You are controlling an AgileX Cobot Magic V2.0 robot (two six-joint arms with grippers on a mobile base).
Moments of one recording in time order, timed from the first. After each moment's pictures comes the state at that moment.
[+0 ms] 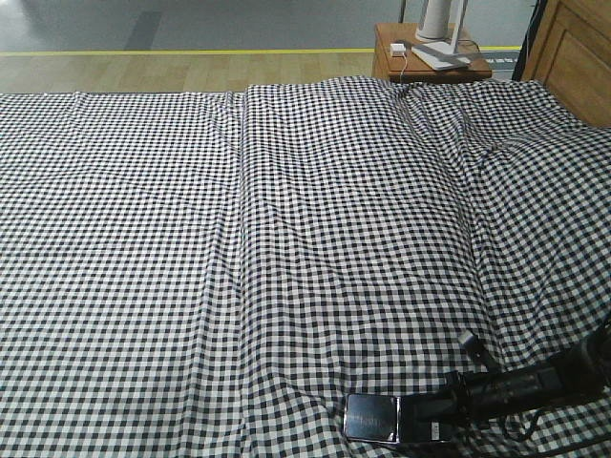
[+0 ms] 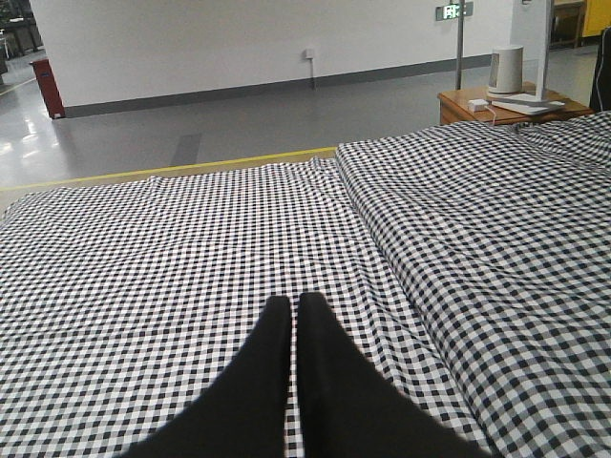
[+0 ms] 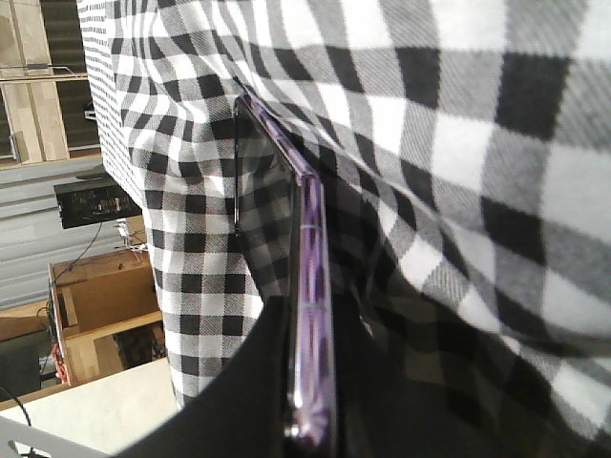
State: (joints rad) left arm -0.01 -0.01 0.03 0.06 0.19 0.04; right arm -0.30 2.88 -1.39 1.19 1.13 -1.36
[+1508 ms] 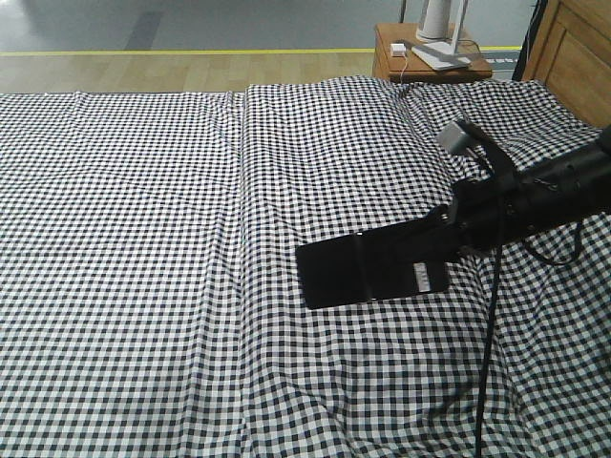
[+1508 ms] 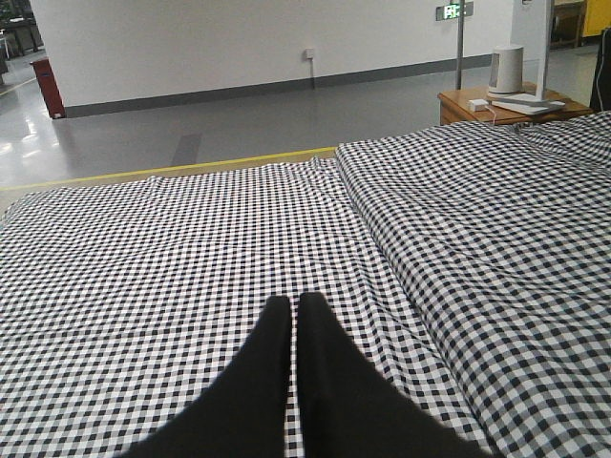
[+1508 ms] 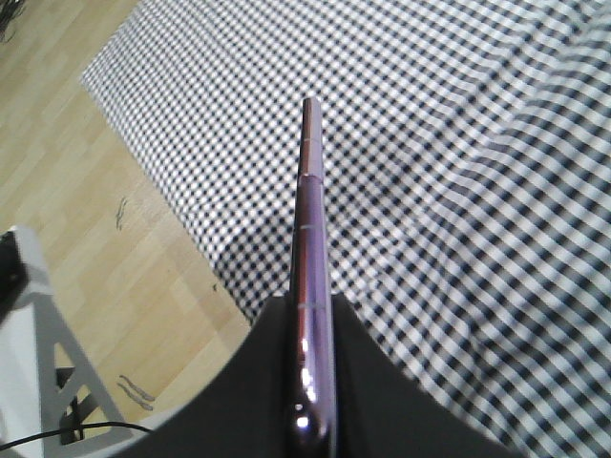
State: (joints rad) left arm -0.01 -0.01 0.03 0.06 0.19 0.04; right arm 0.03 1.68 -1.19 1.00 1.19 -1.10
